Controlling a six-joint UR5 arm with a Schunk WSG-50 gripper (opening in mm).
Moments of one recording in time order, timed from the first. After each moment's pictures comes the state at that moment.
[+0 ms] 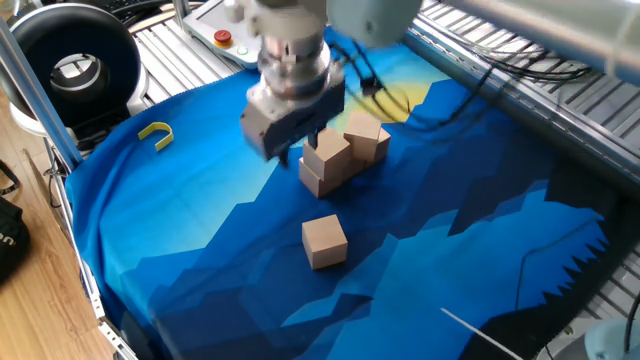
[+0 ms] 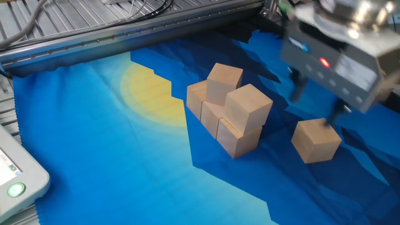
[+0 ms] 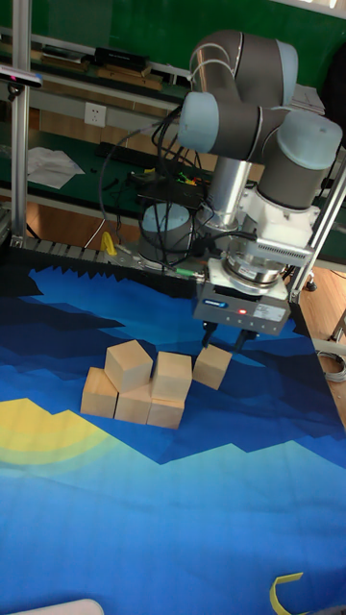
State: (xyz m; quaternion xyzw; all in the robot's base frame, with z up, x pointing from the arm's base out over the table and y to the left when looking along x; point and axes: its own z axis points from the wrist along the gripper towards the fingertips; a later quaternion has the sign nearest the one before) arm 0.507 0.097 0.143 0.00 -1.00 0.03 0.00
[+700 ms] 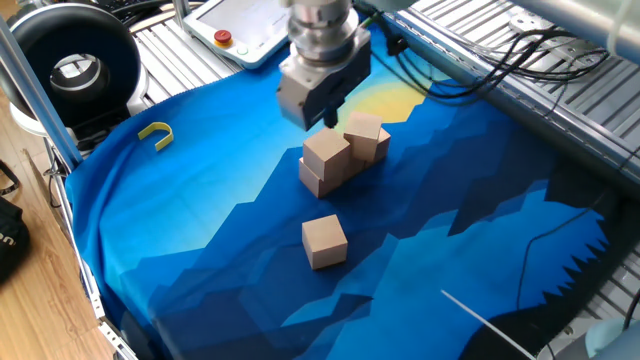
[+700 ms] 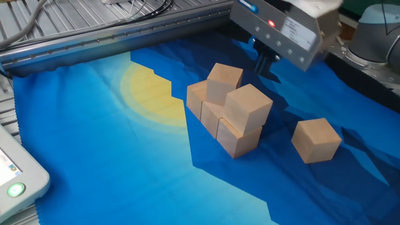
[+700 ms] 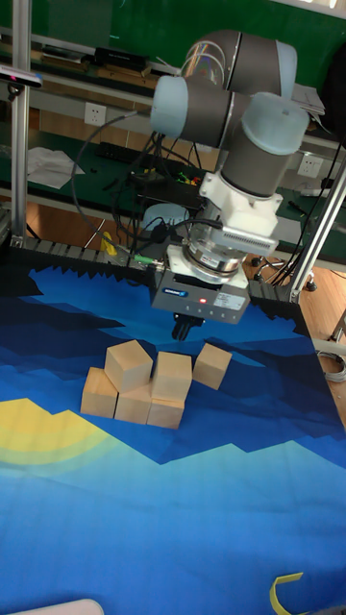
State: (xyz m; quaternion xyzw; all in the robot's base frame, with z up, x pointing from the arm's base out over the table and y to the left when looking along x) arm 0.511 0.024 0.155 0.07 -1.00 0.06 0.01
